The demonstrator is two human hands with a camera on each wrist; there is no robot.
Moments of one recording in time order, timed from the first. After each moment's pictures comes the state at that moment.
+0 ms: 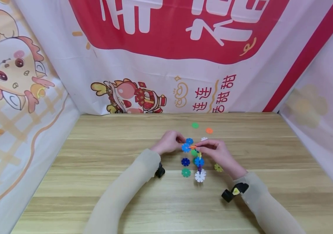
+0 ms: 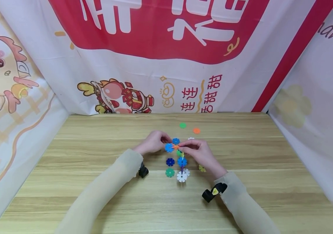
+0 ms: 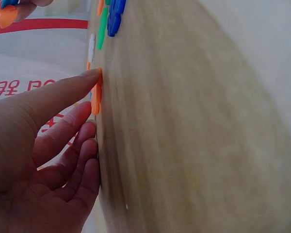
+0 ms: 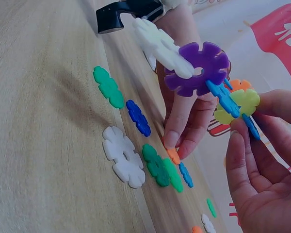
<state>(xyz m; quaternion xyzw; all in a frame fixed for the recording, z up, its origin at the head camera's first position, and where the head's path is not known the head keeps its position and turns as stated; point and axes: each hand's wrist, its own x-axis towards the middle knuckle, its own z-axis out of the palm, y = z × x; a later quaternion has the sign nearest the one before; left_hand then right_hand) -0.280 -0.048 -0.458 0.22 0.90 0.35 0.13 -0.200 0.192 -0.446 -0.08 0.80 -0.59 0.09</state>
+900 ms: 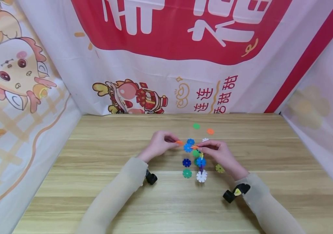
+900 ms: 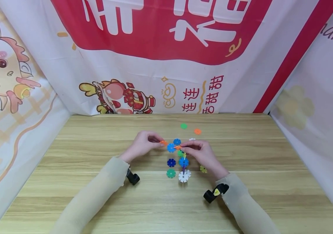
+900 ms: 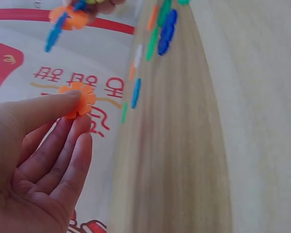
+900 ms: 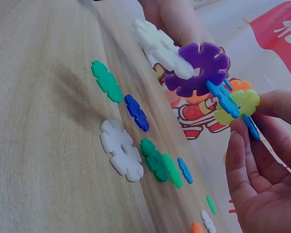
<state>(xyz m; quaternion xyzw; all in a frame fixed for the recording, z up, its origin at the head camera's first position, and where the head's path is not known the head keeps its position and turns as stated) -0.251 -0.087 -0.443 0.17 0.85 0.49 0.08 -0.203 0.193 -0.448 -0.07 0.81 -0.58 0.10</state>
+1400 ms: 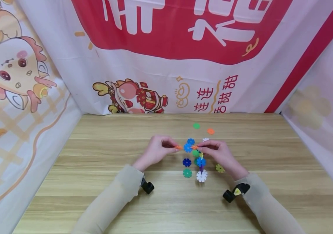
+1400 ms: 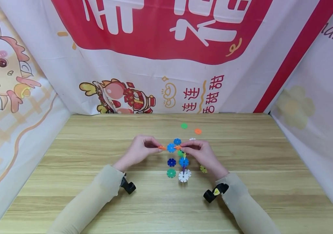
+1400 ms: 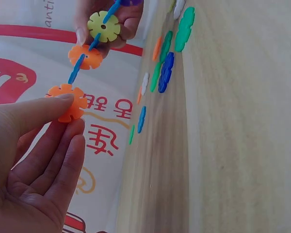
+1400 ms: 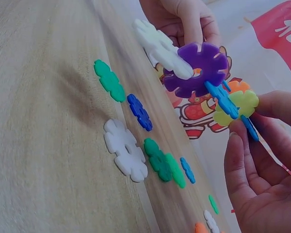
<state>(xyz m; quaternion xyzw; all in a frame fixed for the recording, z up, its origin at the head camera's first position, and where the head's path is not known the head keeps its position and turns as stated) -0.220 -0.094 -0.436 0.18 0.83 0.52 0.07 -0.204 0.193 -0.449 -0.07 0.81 -0.58 0.10</state>
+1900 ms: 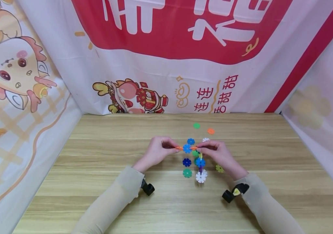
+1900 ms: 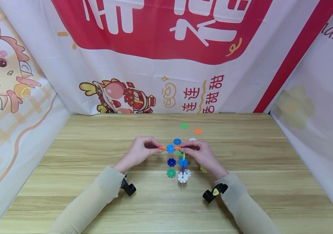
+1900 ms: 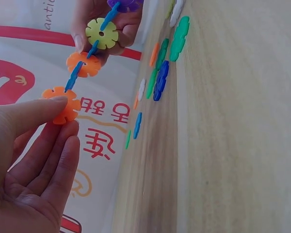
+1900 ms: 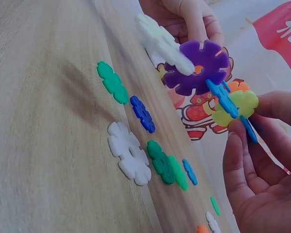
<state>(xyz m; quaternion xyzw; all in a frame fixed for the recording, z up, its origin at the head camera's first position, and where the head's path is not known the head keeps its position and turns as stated) -0.215 -0.090 -0.438 0.17 0.83 0.53 0.05 -0.204 0.190 -0.449 -0.07 0.81 -0.57 0.11</state>
